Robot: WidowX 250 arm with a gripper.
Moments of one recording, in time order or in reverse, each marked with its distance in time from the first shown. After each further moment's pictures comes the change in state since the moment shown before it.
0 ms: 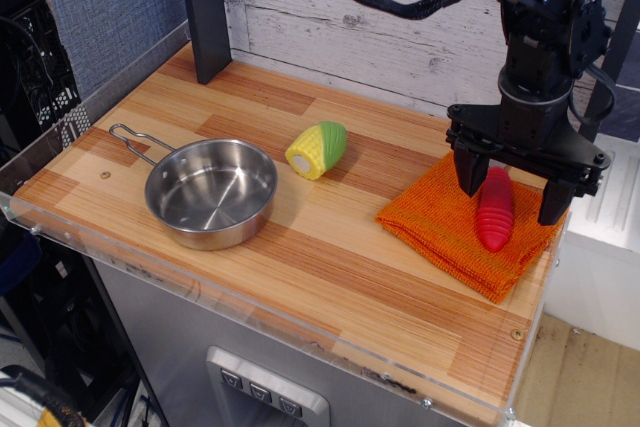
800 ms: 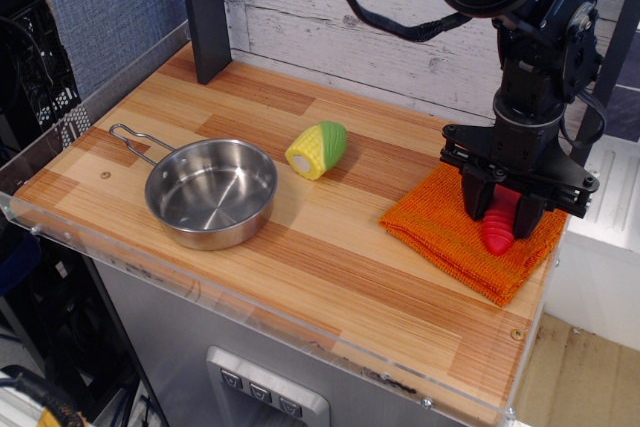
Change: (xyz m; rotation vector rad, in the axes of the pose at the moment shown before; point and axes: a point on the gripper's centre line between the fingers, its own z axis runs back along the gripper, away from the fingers) arm -0.007 0.000 -0.015 0.003 0.045 -0.014
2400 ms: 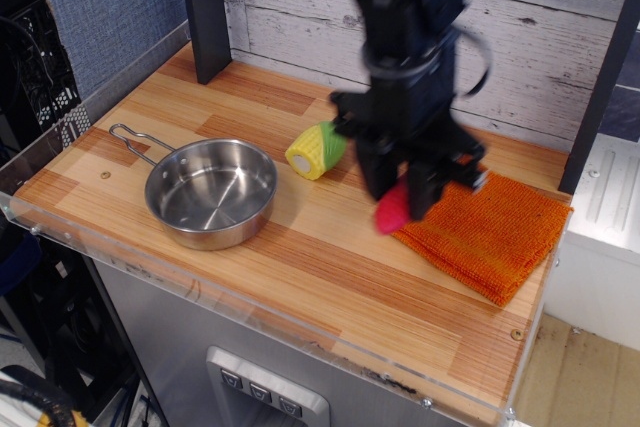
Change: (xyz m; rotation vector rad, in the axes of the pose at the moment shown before) arm -0.064 0.053 0.062 -0.059 0.029 -0.049
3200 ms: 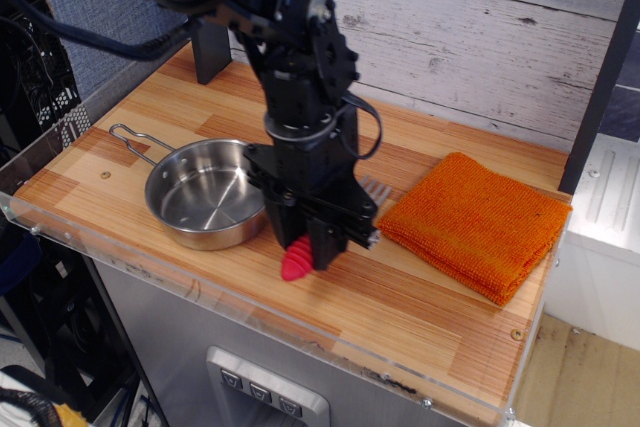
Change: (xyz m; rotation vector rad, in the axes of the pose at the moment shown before) arm -0.044 0.042 -0.023 0.038 0.073 -0.014
